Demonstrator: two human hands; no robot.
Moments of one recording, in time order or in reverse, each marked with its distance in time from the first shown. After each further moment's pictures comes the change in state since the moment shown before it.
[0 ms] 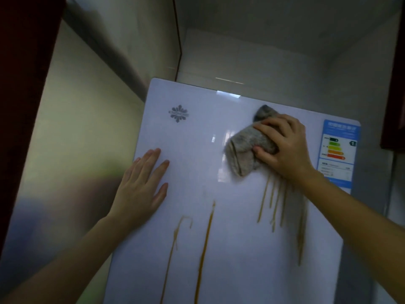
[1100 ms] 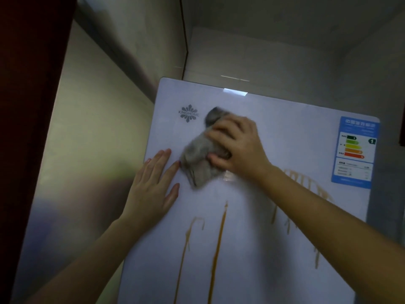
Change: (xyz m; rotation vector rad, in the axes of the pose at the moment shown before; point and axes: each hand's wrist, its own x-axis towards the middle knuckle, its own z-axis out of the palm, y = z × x) left_hand -0.001 -0.003 0.001 0.009 0.040 0.007; right_hand 0.046 -0.102 0.064 0.068 0.070 -0.195
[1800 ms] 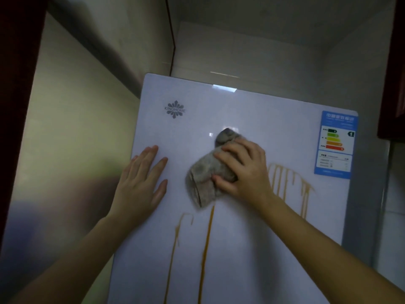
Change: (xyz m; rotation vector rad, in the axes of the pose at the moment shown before) left_hand 0.002 0.001 0.001 -0.004 0.005 -0.006; right_hand -0.075 -0.018 -0.028 -0.029 0.001 0.198
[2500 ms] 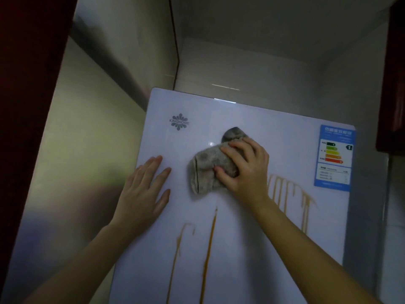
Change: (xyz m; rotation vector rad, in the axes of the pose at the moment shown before) left_hand 0.002 -0.001 -0.004 0.010 -0.024 0.004; right_hand 0.021 -0.001 0.009 0.025 0.092 0.173
